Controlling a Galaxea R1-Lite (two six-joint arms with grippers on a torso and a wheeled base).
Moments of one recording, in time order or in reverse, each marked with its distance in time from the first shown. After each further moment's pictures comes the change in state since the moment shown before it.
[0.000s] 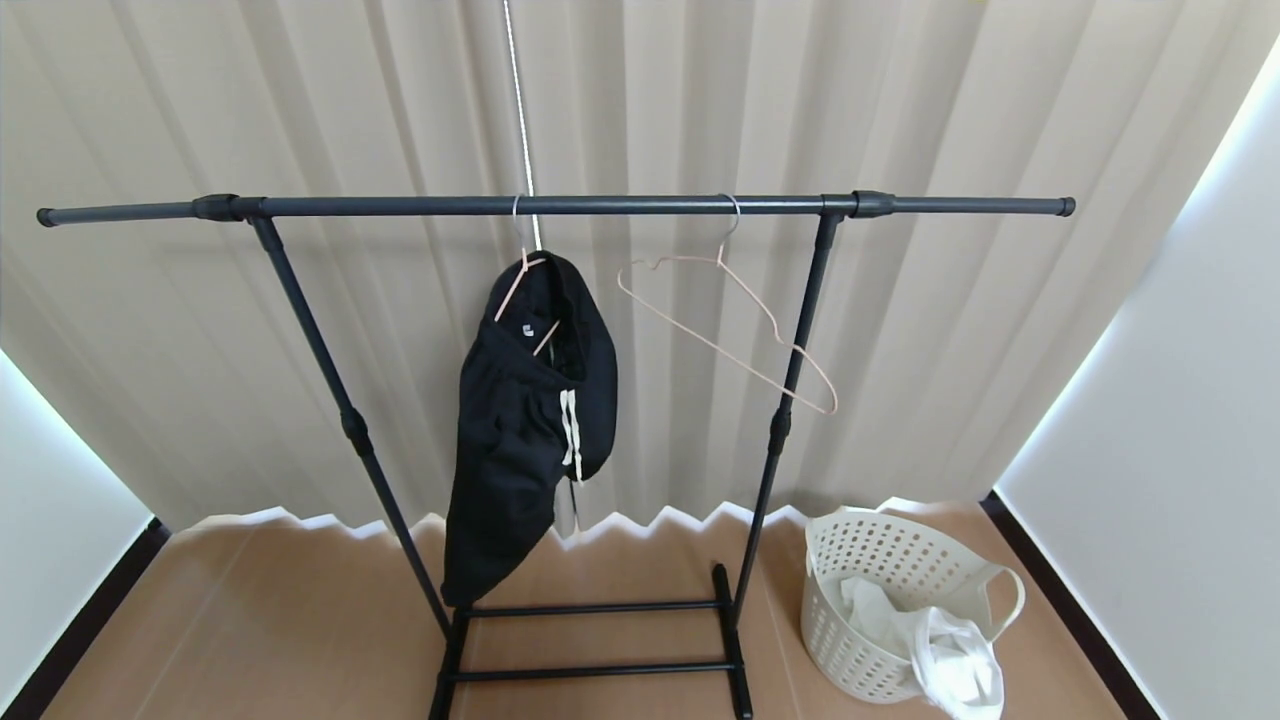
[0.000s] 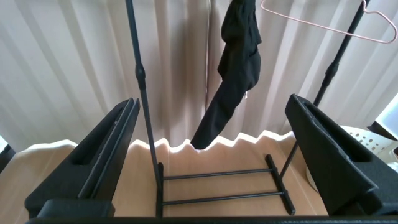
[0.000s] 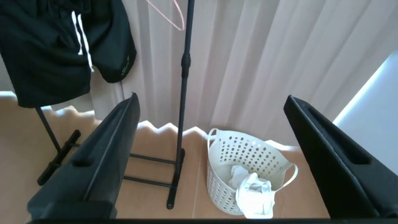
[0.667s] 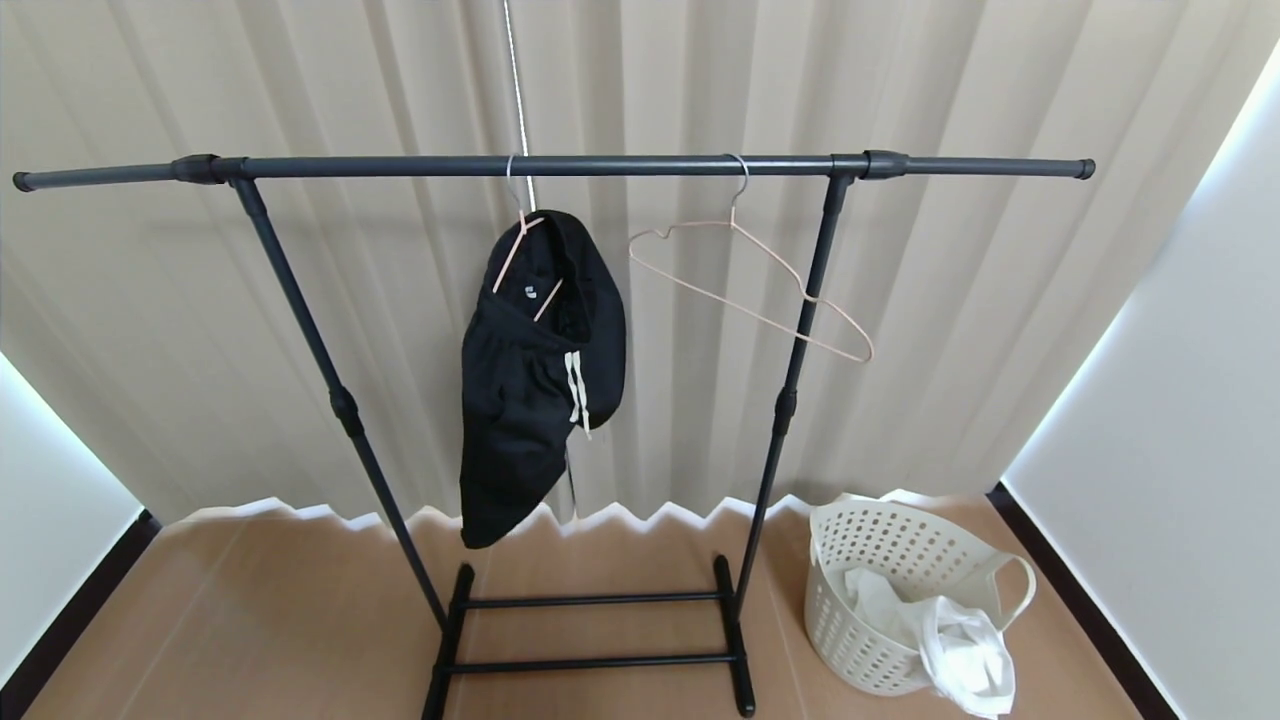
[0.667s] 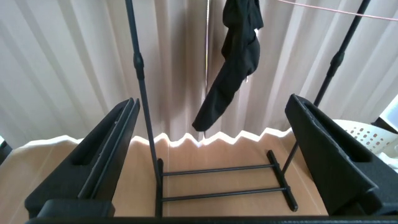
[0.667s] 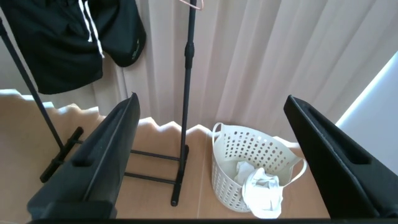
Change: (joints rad) left arm 0.000 0.000 0.000 0.001 -0.001 0.001; right arm 0.000 0.000 0.000 -0.004 0.000 0.019
